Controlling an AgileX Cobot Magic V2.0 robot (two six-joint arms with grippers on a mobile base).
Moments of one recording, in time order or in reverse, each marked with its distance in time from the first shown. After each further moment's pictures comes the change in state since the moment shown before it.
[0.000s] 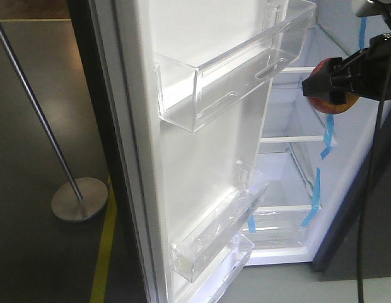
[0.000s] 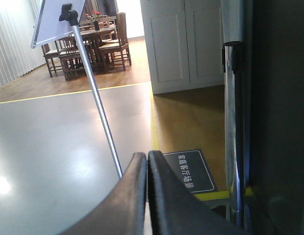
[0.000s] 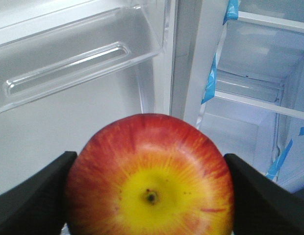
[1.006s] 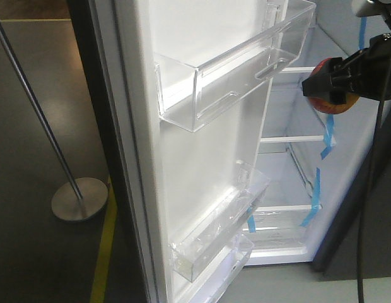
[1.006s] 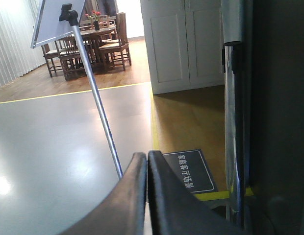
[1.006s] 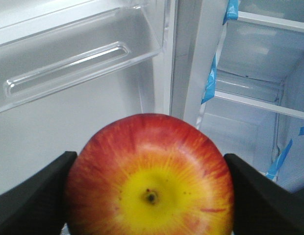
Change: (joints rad) left arm 0.000 0.000 0.000 0.000 0.000 0.000; right arm 0.000 0.000 0.000 0.000 0.000 0.000
